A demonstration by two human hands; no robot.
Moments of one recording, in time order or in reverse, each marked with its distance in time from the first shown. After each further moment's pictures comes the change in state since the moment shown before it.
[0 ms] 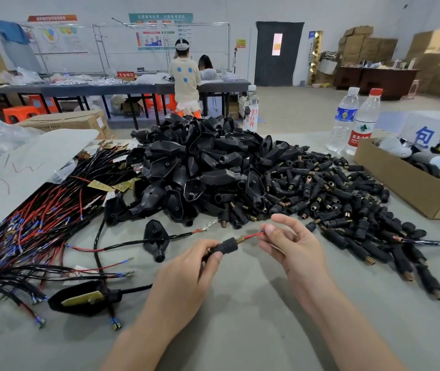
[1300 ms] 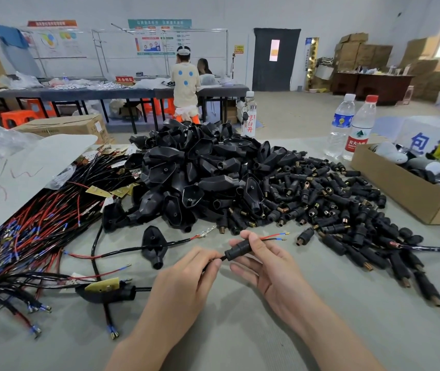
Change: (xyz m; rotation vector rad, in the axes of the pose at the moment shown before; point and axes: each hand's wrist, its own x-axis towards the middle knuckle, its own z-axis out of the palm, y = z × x) left_hand 0.001 0.005 -0.003 0.084 0.163 0.186; right_hand -0.015 0.010 0.022 0.135 -0.204 0.253
